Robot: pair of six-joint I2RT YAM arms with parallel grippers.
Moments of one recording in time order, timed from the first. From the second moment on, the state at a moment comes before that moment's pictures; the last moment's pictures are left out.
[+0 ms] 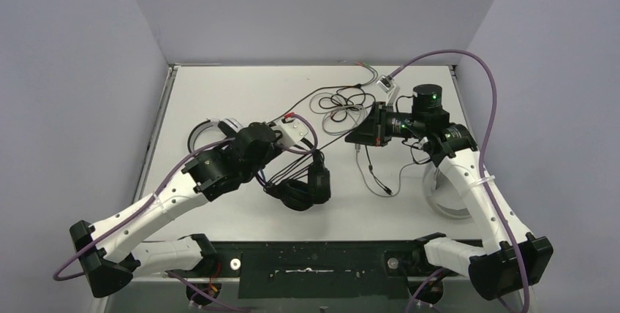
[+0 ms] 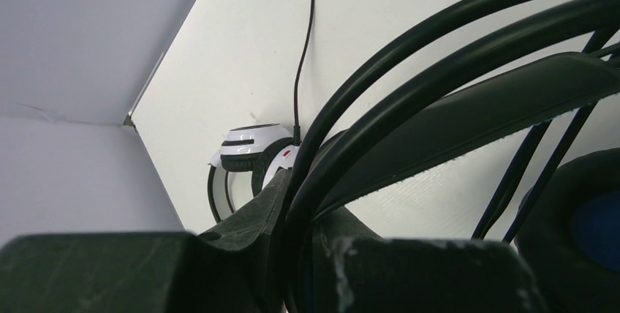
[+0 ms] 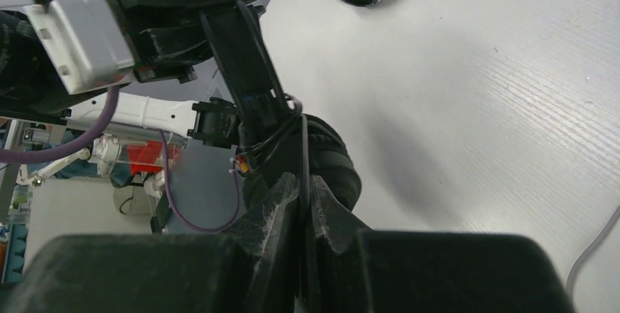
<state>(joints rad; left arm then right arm) -0.92 1.09 1.12 -0.64 -0.48 0.35 0.28 1.15 1.15 -0.53 -0.90 0.41</state>
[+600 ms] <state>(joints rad) -0.82 1.42 1.48 -0.91 -0.67 -0.07 0.60 1.08 1.04 -0.24 -0.58 0.65</state>
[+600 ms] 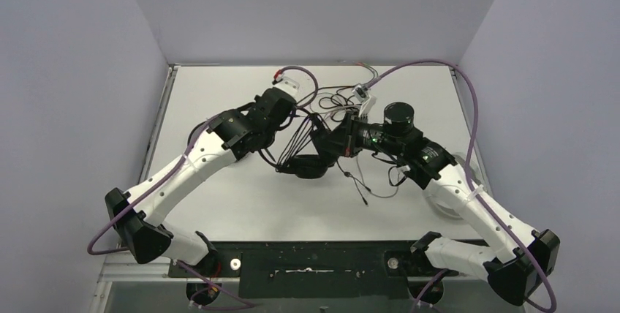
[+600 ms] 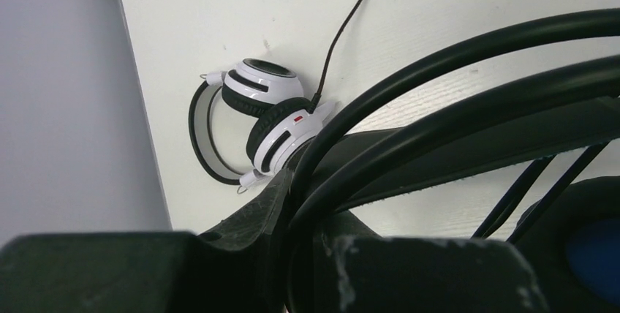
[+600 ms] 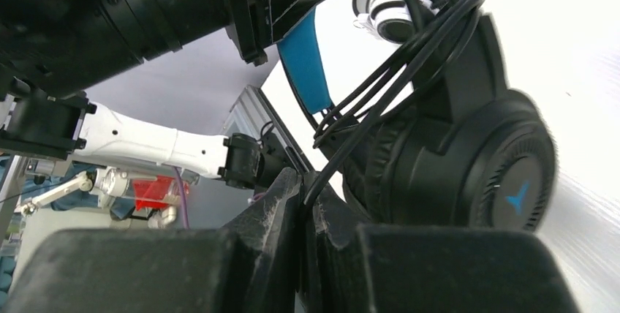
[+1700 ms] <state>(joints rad) -0.63 1.43 1.82 -1.00 -0.39 -0.48 0.93 1.16 0.94 0.02 -0.27 0.58</state>
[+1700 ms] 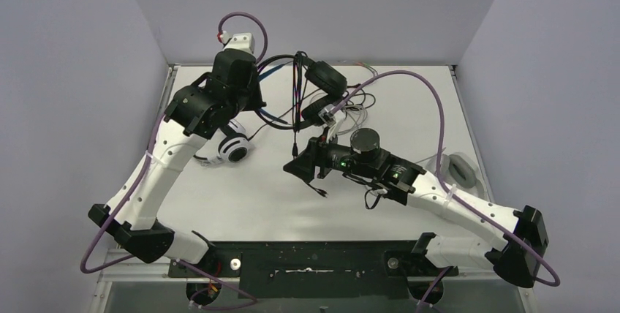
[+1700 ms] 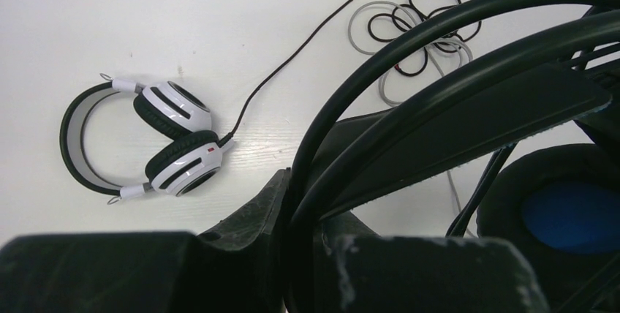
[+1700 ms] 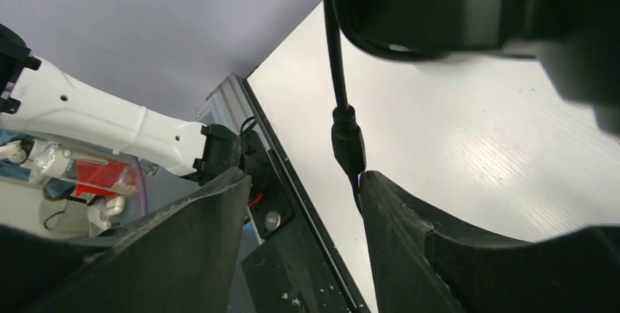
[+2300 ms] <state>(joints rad) -0.58 1.35 1.80 -0.97 -0.35 -0.48 0.79 0.91 0.78 -0.38 -0.12 0.54</state>
